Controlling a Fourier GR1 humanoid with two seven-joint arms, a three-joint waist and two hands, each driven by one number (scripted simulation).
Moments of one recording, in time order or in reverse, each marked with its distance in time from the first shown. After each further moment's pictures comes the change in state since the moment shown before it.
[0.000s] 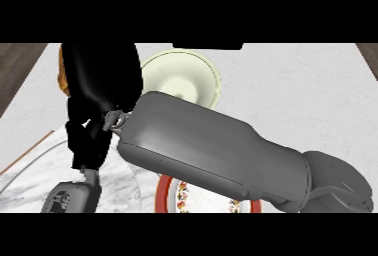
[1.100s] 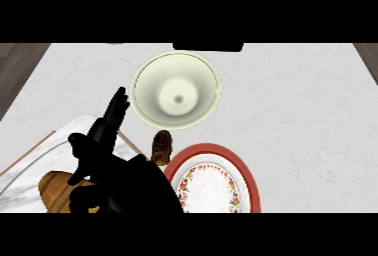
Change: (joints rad) left arm 0.001 -0.014 -0.024 0.010 -0.014 0.020 -0.018; right arm 0.642 0.000 0.185 -0.711 0.204 -0.011 -0.103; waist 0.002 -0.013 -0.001
